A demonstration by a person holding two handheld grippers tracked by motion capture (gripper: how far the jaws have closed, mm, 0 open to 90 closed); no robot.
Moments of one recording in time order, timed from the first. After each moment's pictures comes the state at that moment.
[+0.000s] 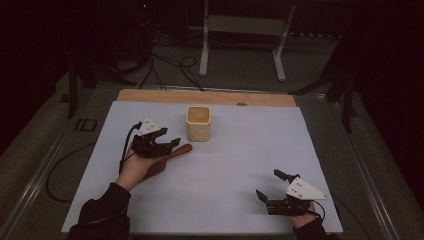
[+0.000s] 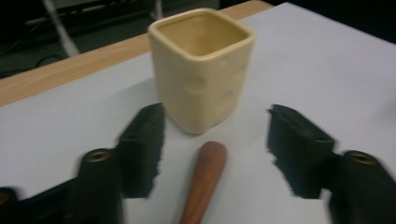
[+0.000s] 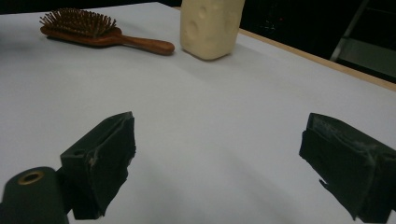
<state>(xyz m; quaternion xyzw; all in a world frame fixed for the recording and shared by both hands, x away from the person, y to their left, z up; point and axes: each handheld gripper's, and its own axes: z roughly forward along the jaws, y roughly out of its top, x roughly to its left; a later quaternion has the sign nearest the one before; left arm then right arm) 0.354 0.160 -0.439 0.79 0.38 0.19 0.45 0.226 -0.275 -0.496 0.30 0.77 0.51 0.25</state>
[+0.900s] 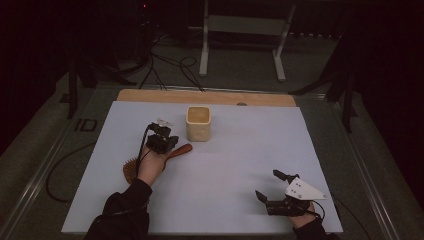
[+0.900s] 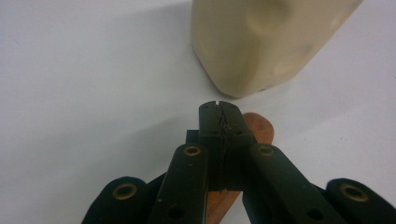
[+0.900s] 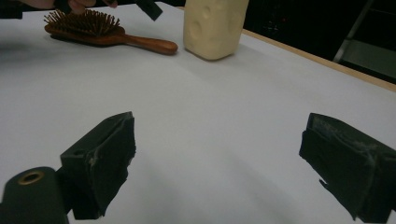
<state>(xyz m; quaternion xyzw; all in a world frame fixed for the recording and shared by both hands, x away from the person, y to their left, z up) 0.392 0.131 -0.481 0.78 0.51 0.15 0.33 0.226 -0.274 -0.496 0.29 0.77 0.51 0.25</state>
